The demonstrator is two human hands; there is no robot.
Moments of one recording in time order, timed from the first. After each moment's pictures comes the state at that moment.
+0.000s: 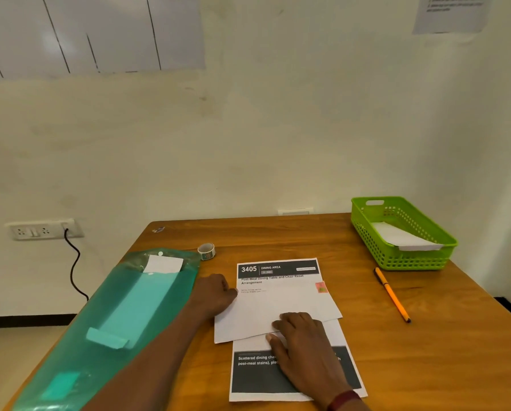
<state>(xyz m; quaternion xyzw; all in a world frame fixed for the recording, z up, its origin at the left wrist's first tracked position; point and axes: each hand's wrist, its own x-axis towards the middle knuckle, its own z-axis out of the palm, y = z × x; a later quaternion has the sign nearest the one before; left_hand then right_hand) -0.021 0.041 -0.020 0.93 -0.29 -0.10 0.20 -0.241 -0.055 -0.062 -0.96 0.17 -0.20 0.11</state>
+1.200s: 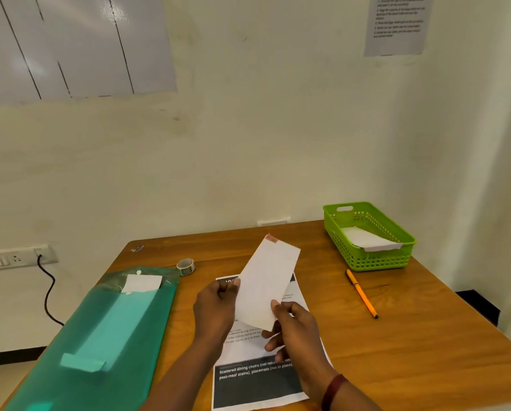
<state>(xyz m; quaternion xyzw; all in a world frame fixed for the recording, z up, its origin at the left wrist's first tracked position) -0.134 0.024 0.018 0.79 -0.19 -0.07 0.57 -0.259 -0.050 0.005 -0.58 0.35 -0.23 0.70</state>
